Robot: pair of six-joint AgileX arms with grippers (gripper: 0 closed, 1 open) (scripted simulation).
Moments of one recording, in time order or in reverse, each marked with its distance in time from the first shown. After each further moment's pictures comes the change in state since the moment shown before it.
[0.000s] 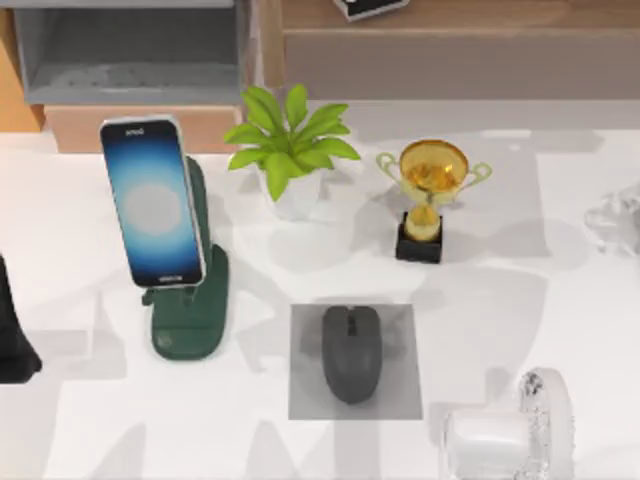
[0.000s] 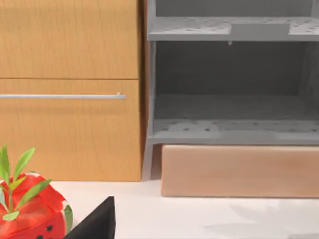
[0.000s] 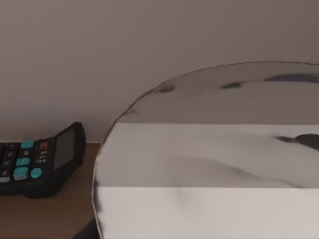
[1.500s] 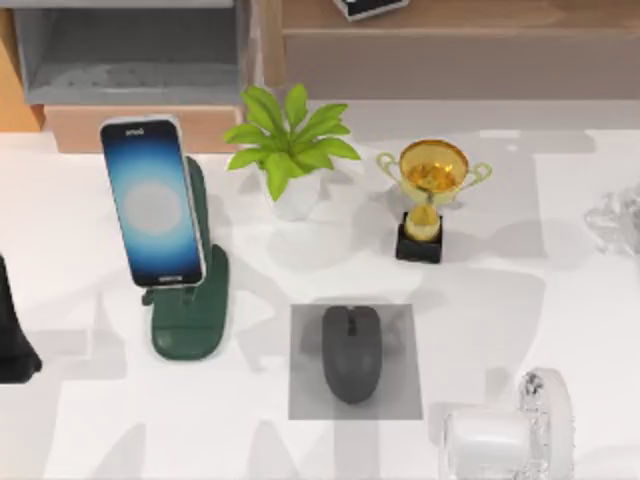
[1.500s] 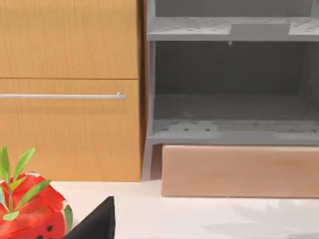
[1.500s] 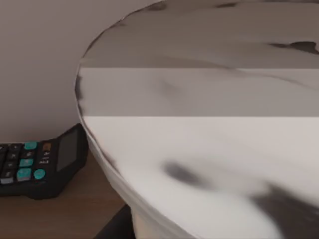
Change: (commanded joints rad) left arm 0.000 0.000 0.000 0.000 0.000 0.000; right arm 0.000 0.000 0.000 0.000 0.000 0.000
